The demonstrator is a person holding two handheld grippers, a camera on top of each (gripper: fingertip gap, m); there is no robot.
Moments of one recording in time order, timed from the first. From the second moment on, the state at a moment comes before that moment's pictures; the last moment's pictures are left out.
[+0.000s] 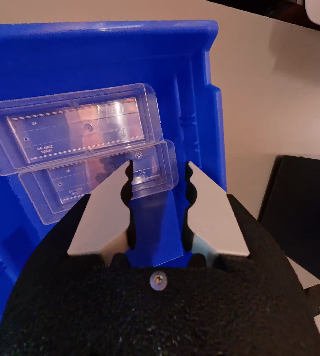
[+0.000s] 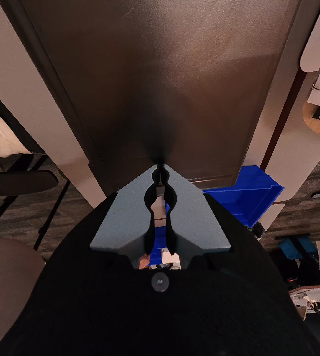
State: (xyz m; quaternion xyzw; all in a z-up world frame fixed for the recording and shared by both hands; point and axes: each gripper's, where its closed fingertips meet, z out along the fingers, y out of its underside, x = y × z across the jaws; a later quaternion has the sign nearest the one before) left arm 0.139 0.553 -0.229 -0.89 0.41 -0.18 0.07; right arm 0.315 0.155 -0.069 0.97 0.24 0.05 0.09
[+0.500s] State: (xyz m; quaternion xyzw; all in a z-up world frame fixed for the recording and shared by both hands) left arm 0.128 0.556 -0.253 -0.90 0.40 -0.16 0.04; right arm 0.315 0.155 -0.069 0.97 0.24 0.05 0.10
